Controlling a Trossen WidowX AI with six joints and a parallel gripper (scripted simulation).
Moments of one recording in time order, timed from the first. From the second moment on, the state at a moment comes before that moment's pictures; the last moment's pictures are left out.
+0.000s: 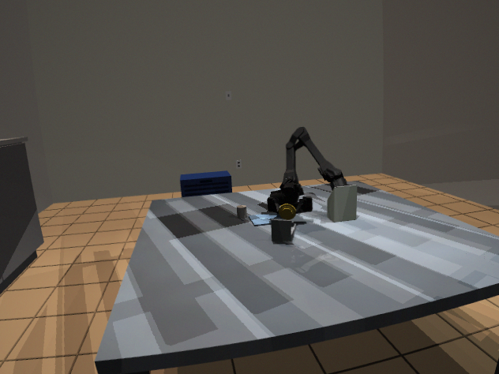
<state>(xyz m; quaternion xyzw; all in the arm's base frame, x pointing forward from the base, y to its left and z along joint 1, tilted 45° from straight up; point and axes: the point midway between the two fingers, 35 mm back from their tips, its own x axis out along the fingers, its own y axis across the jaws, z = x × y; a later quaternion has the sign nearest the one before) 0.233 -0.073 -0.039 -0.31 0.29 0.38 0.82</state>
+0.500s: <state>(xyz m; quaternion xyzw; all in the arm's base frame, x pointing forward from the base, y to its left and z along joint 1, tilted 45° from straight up) 0.242 -0.070 -0.040 -0.33 0.28 0.38 0.82</state>
